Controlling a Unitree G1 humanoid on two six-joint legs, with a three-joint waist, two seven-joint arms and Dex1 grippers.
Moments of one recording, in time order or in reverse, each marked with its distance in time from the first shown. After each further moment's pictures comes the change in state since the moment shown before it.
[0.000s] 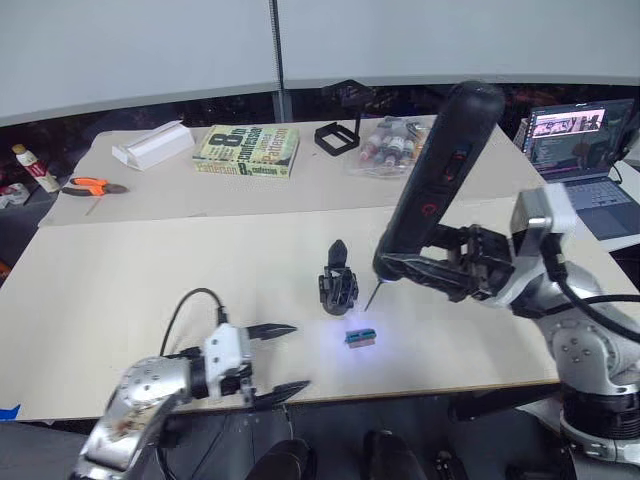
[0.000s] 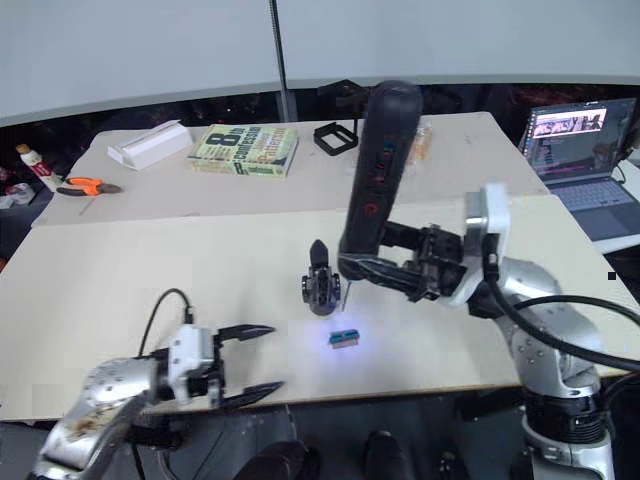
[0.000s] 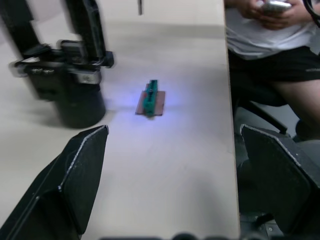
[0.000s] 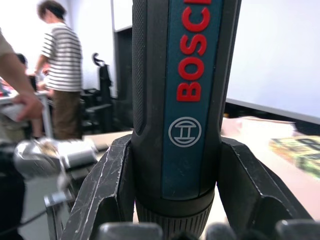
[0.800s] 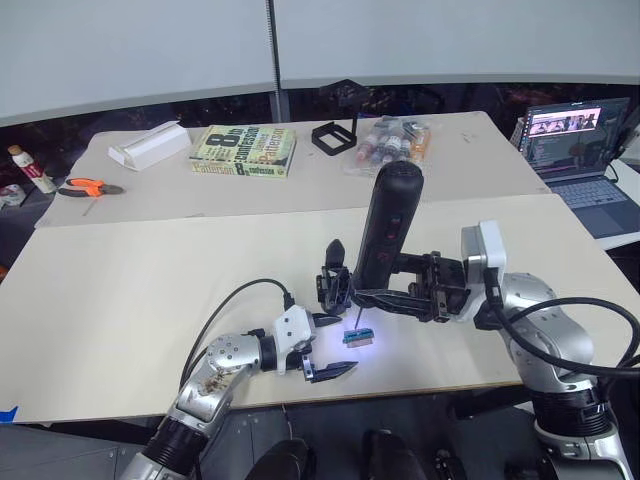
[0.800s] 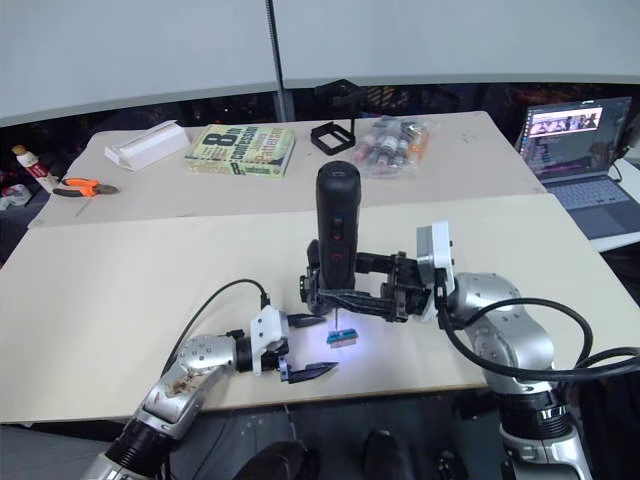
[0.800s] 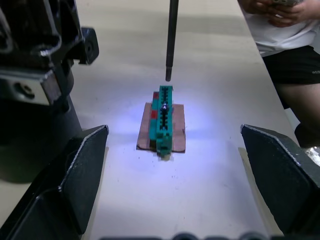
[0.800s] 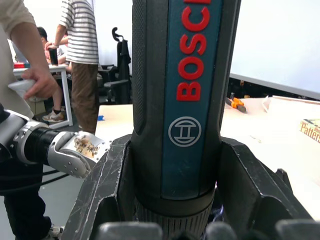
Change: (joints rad) left arm -0.217 -0.172 -0.171 0.295 0.108 -0.002 0.046; right arm 0.023 0.043 0.107 0.140 -0.214 -0.186 0.146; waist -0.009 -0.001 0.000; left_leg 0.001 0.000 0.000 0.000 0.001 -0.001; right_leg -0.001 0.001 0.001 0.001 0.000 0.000
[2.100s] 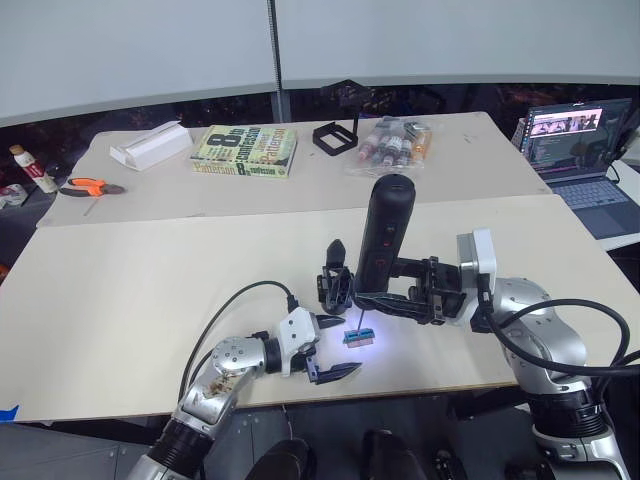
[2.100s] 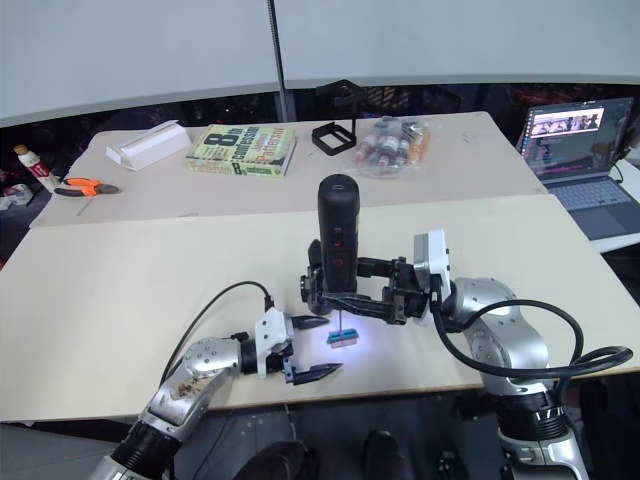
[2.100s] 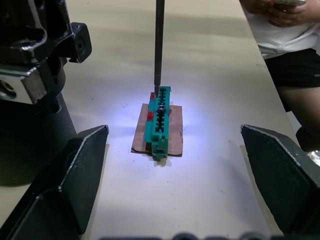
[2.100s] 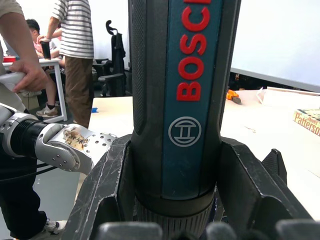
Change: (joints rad) left arm 0.007 -0.024 -0.011 0.000 0.012 0.000 0.023; right arm 0.008 0.008 0.013 0.041 -0.037 -0.040 0.008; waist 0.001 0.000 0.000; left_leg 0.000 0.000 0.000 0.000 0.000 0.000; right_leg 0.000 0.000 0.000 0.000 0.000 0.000
